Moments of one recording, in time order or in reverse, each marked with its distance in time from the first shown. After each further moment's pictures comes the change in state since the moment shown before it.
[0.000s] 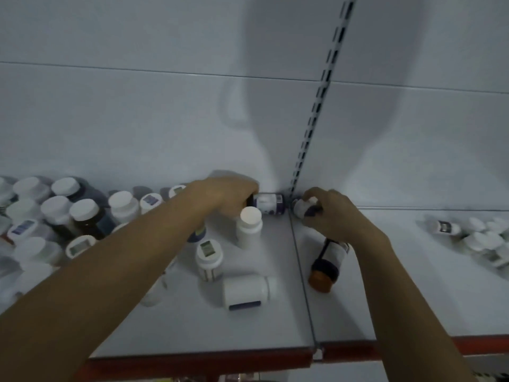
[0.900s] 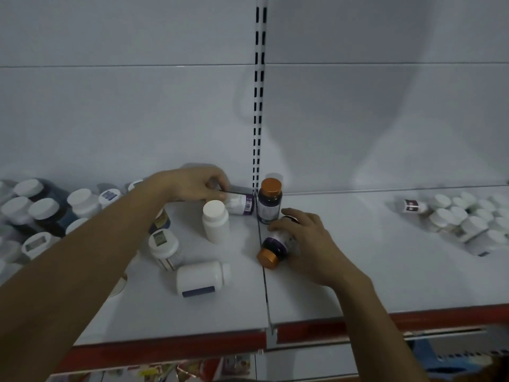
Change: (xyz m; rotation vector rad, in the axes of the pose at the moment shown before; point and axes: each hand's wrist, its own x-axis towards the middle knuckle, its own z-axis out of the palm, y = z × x) left_hand 0.011 0.010 0.006 -0.569 0.017 -0.072; right_hand -0.078 0.053 0.034 0.002 -0.019 -0.217
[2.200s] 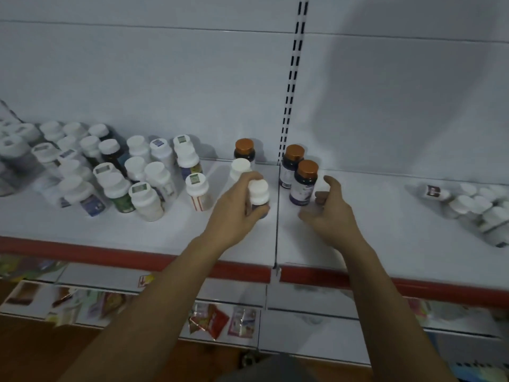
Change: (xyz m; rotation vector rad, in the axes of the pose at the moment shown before) left_hand -0.099 0.040 0.171 -0.199 0.717 0.120; right_hand -0.019 0.009 0.011 0.490 0.165 0.212
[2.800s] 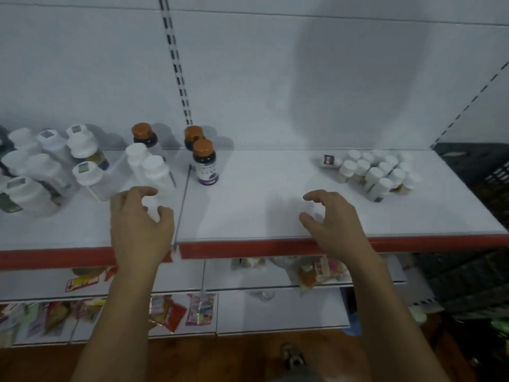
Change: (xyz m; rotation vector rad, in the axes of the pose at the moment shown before) left_hand -0.059 0.088 0.052 0.187 0.447 -0.375; right_hand -0.097 0.081 -0.161 -0.288 0.103 -0.050
